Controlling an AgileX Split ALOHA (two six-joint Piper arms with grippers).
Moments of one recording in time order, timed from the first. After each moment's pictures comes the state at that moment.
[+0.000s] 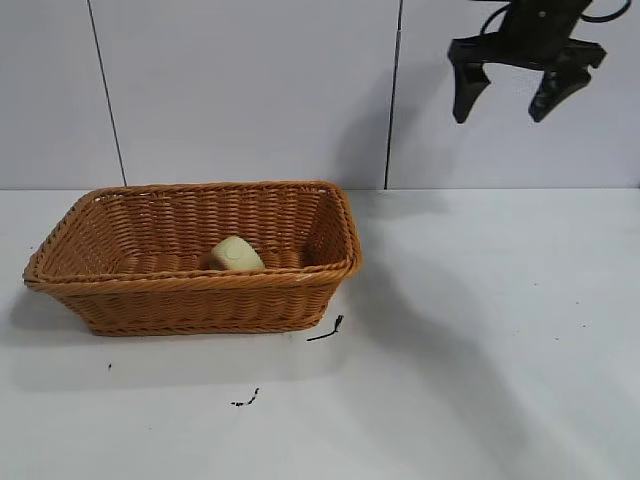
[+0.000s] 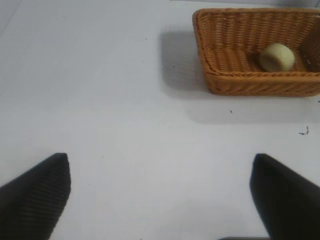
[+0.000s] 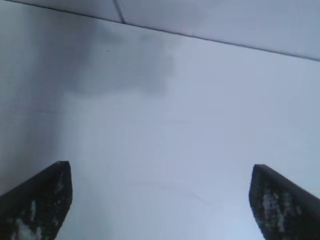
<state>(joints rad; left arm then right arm) -0.04 0.00 -0.50 0.08 1.07 -0.06 0.02 2.34 -2.31 0.06 1.18 -0.05</state>
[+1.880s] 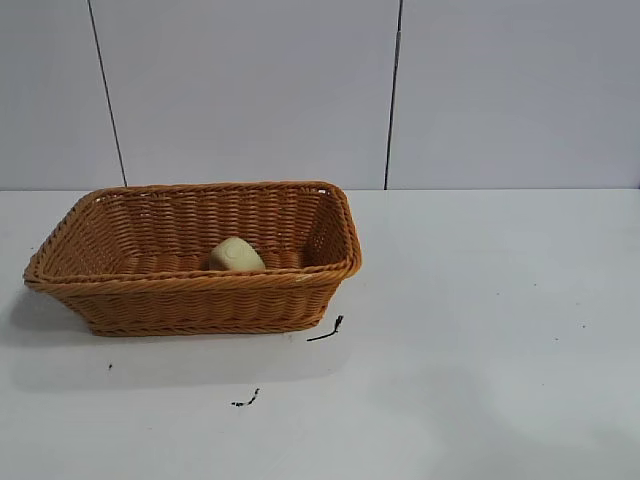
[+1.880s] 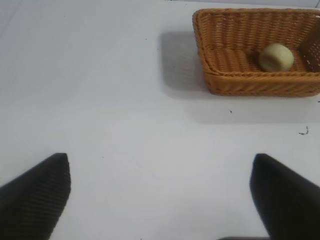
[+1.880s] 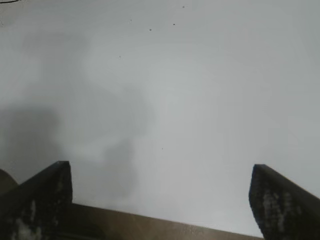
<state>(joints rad) -0.04 0.00 -0.50 0.08 1.07 -0.06 0.00 0.30 -0.50 0.02 1.03 -0.09</state>
